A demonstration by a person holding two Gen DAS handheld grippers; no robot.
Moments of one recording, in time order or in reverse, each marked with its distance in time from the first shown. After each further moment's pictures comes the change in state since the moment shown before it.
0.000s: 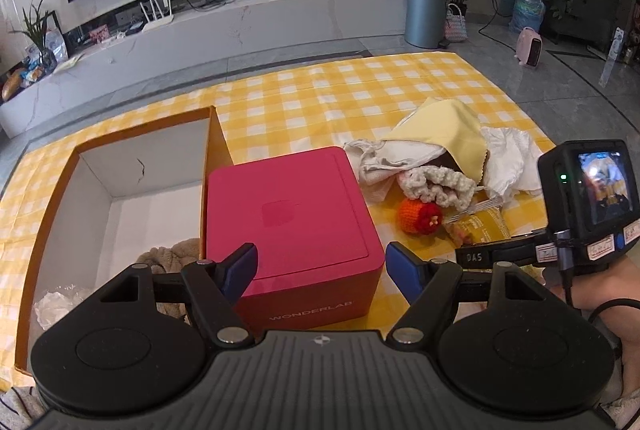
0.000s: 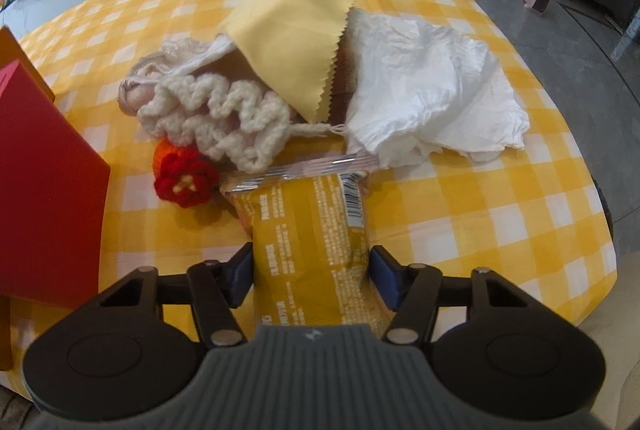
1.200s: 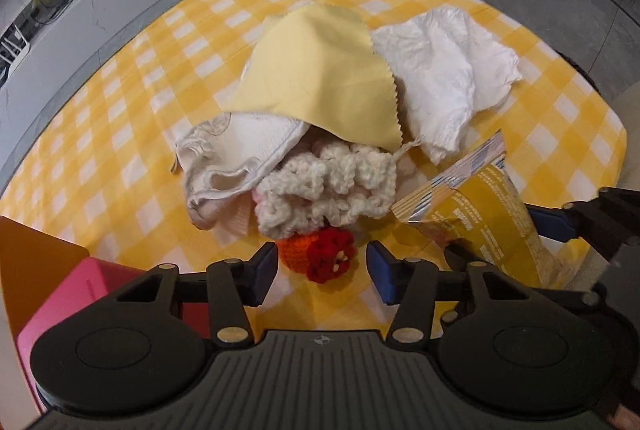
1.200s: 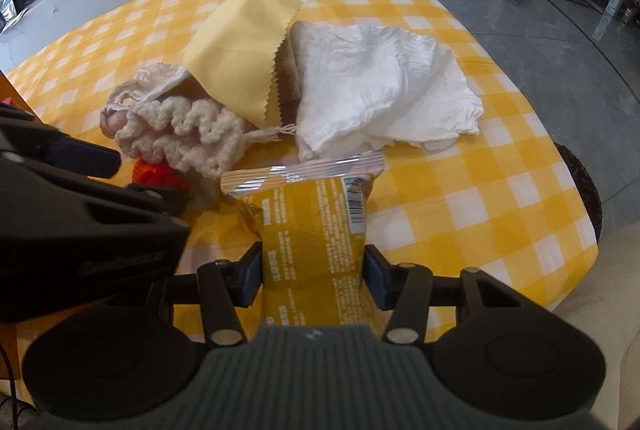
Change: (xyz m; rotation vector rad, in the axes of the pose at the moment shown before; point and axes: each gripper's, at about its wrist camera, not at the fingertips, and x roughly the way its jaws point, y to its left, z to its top) left arm 0.156 -0.113 0.044 0.430 0.289 -0.131; right arm -0.013 -0.029 -0.004 0.077 -0.023 -0.014
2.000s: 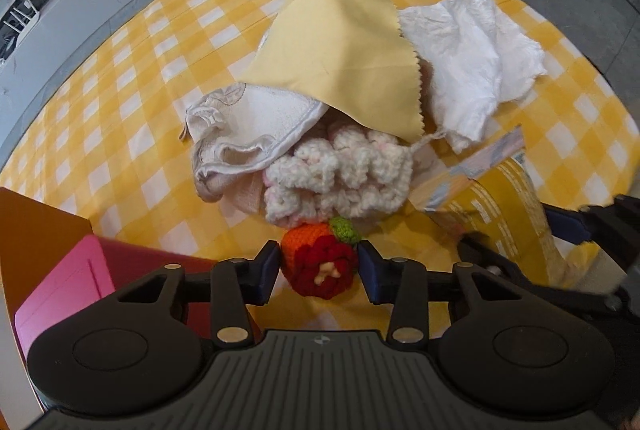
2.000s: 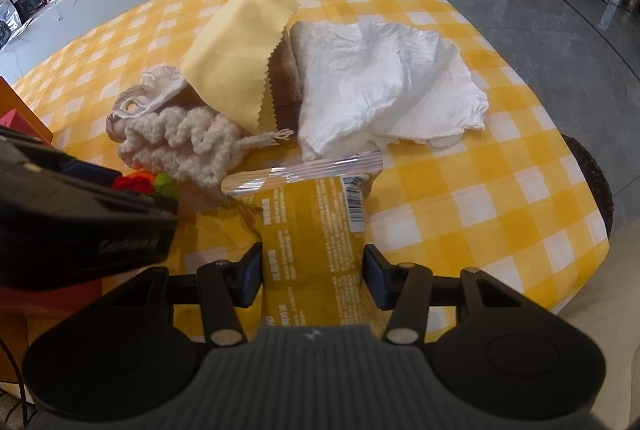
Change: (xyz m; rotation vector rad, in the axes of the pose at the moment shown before) left arm -0.004 0.005 0.001 -0.058 0.064 0.003; right arm 0.003 -0.006 0.002 0.023 0.002 0.043
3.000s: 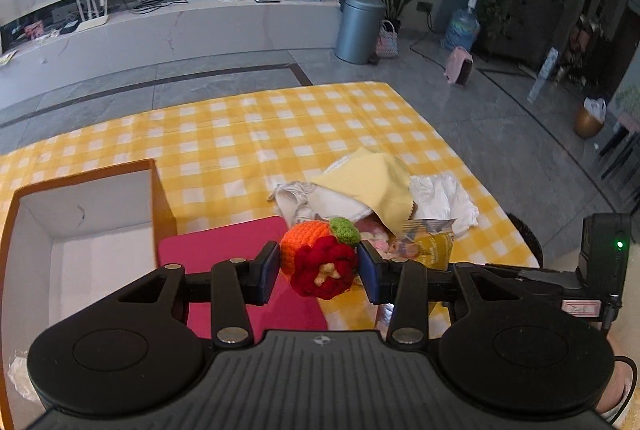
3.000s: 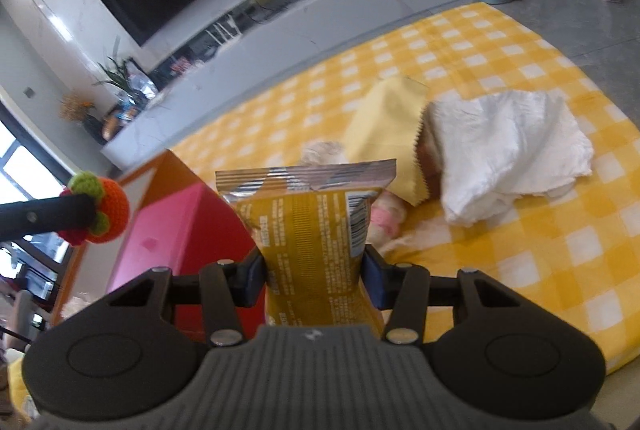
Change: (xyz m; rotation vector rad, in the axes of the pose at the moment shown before) left arm -0.155 0.096 -0.092 -0.346 -0.424 -0.148; right arm -0.054 -0.009 0.003 0.050 -0.185 0.520
